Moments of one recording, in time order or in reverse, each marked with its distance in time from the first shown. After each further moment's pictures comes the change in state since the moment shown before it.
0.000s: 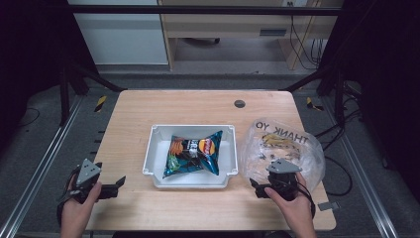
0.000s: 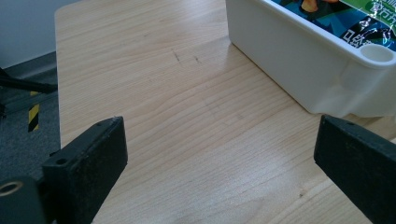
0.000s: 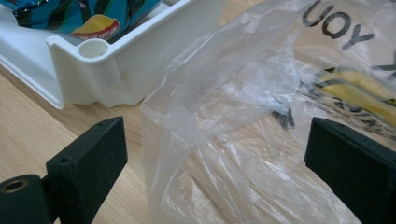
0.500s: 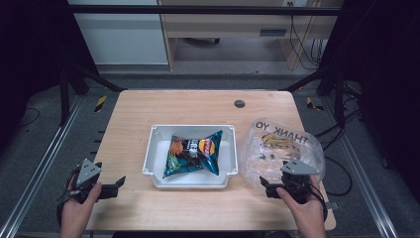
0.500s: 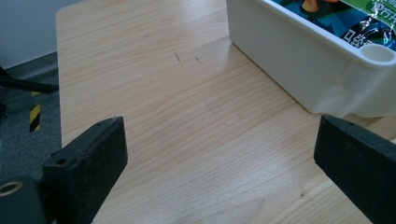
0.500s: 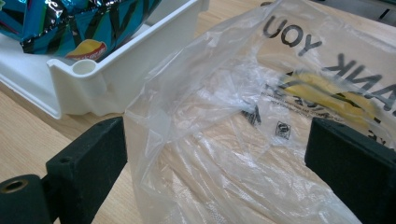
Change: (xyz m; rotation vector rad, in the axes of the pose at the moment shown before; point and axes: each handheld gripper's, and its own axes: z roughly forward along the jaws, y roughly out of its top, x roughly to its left) left arm 0.000 0.000 0.000 -0.001 0.003 0.000; right arm -0.014 -0.003 -0.030 -0.062 -0.041 0.056
